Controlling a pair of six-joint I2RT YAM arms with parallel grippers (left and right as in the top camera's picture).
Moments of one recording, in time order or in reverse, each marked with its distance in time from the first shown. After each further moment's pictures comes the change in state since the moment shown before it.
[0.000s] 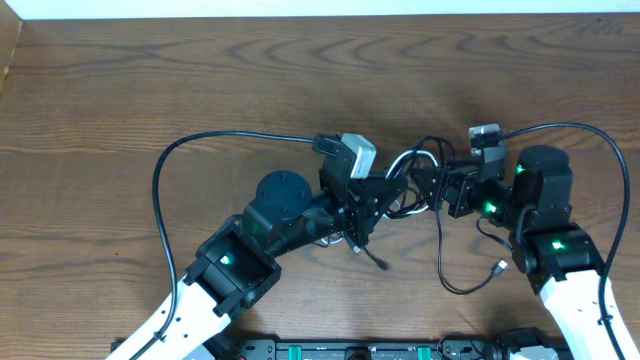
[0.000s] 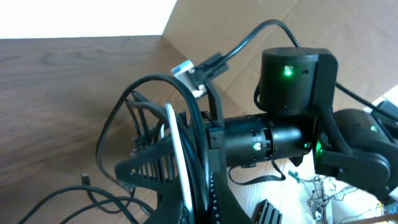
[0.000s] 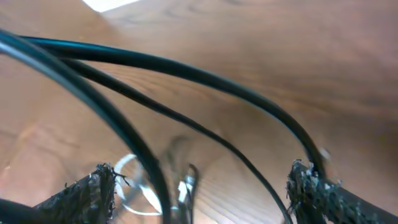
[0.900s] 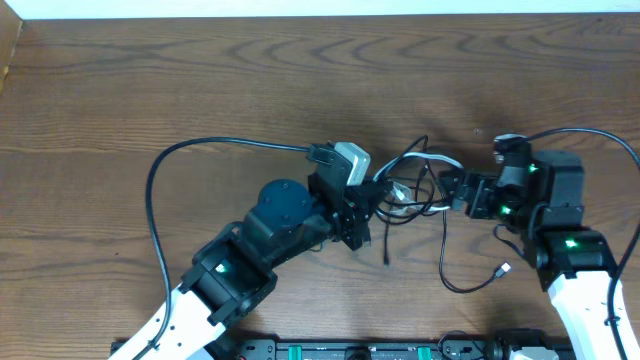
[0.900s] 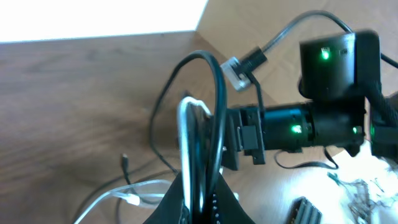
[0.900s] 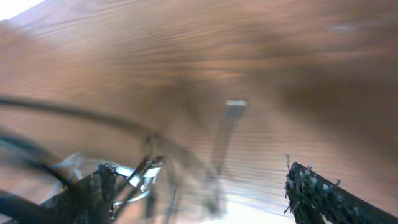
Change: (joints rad) left arm -0.013 -0.043 -0.025 -0.083 -0.147 0.079; right arm -0.114 -0.002 0.015 -0.172 0.171 0.003
